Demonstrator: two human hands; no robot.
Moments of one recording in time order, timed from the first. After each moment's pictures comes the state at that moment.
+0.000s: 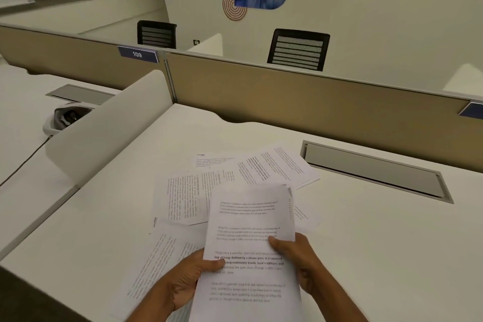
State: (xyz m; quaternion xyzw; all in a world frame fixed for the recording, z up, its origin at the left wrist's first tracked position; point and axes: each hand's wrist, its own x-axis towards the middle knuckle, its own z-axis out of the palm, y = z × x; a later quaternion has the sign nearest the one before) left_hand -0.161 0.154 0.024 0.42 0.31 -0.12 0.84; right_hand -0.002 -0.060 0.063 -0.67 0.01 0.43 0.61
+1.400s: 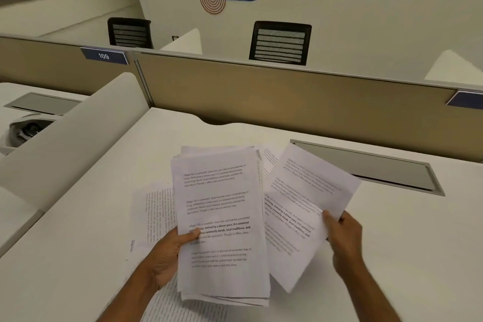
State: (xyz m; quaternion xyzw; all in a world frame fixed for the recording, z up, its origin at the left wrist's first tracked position) left_hand -0.094 0.205 0.041 0.45 0.33 -0.01 0.83; right_hand 0.093 -0.101 0.056 -0.73 0.13 0.09 0.67
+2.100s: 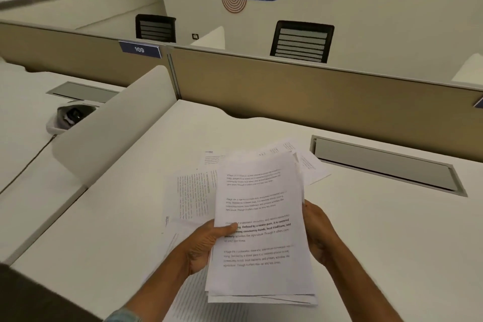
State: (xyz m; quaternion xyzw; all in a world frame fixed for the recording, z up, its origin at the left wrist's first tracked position) left_hand -0.127 0.187 0.059 0.47 0.28 -0.10 0.83; right_hand 0.020 -0.025 0.105 -0.74 -0.02 0.33 0.58
